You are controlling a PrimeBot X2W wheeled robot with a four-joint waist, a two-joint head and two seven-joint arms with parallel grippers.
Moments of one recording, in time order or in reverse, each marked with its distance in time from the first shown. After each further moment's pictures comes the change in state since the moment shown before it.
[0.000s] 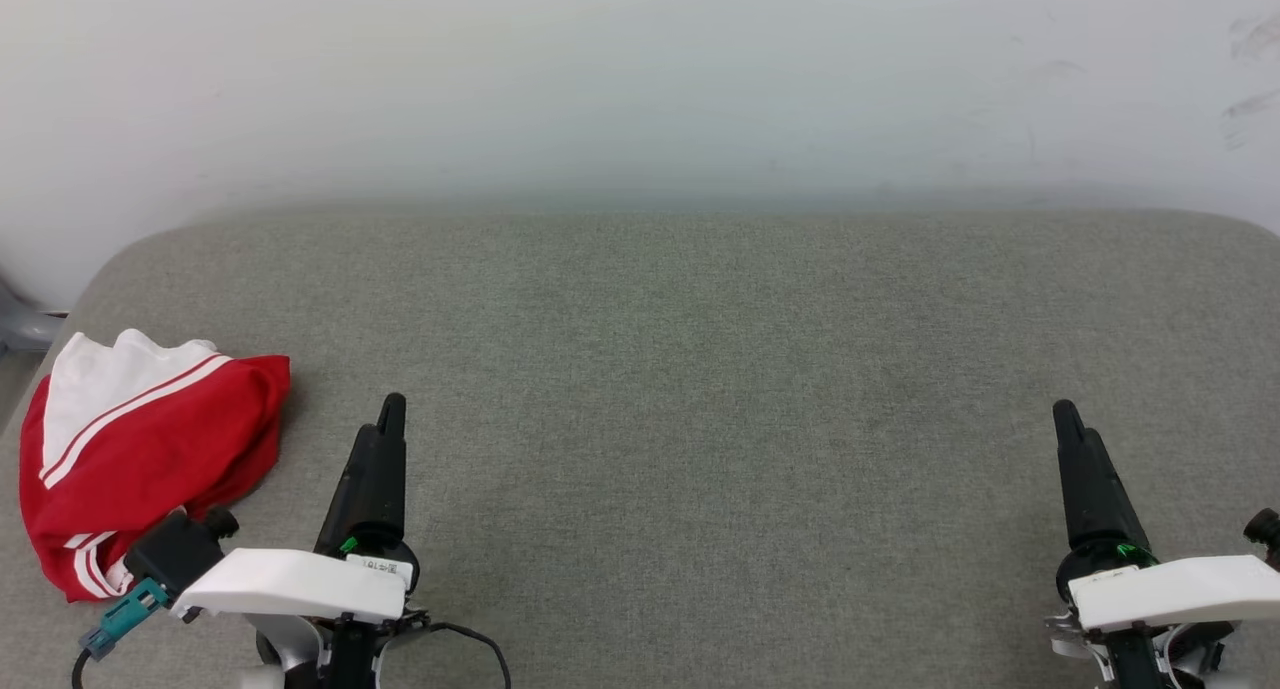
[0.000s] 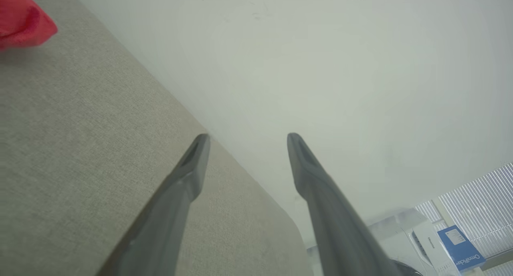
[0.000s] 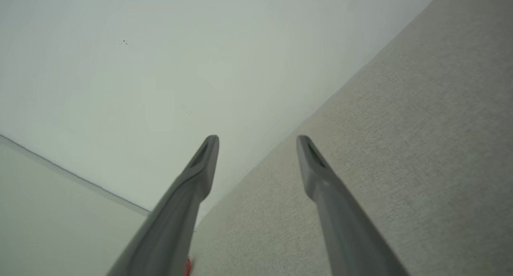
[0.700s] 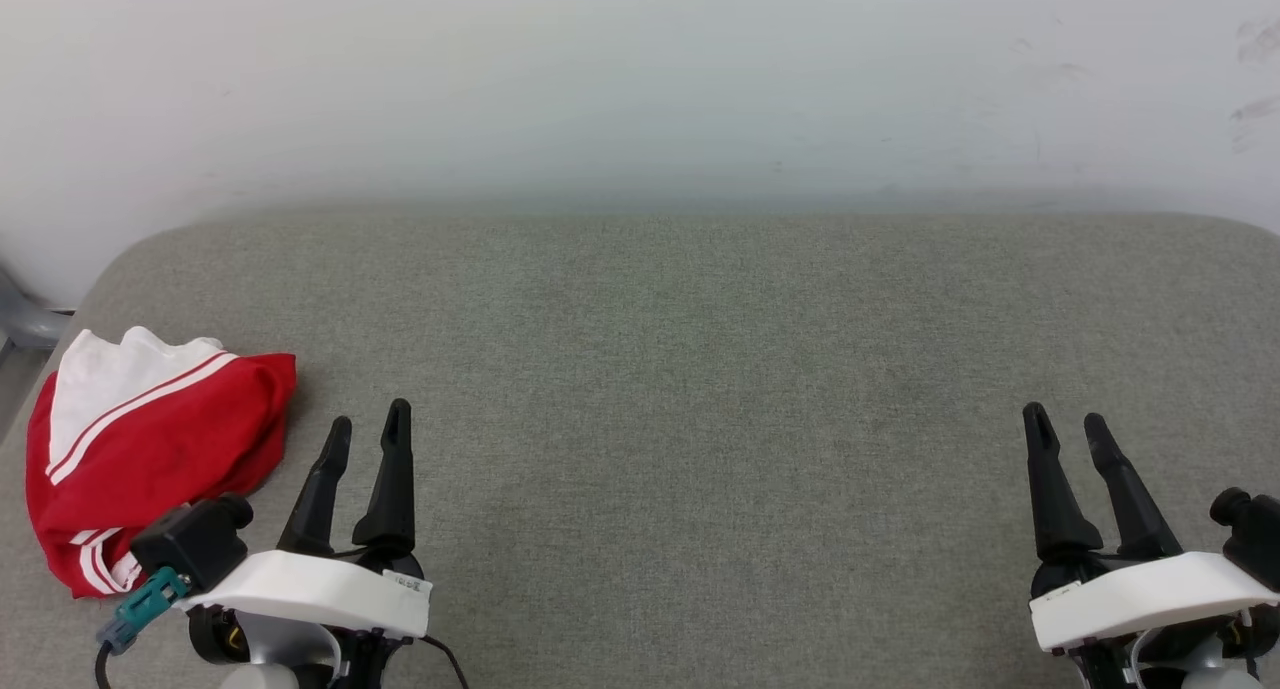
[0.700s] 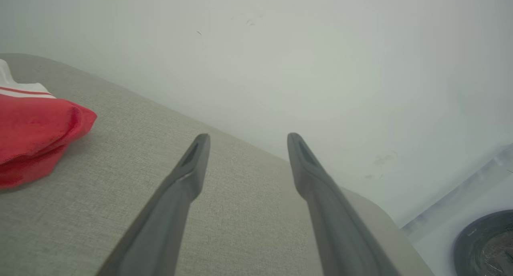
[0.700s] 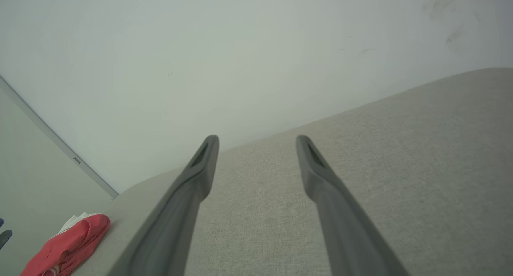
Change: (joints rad) left arm 0.012 0.020 0.000 -0.020 0.428 0.000 -0.066; right arm 0.023 0.003 0.009 -0.077 -0.466 0.000 -0.020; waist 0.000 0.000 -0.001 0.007
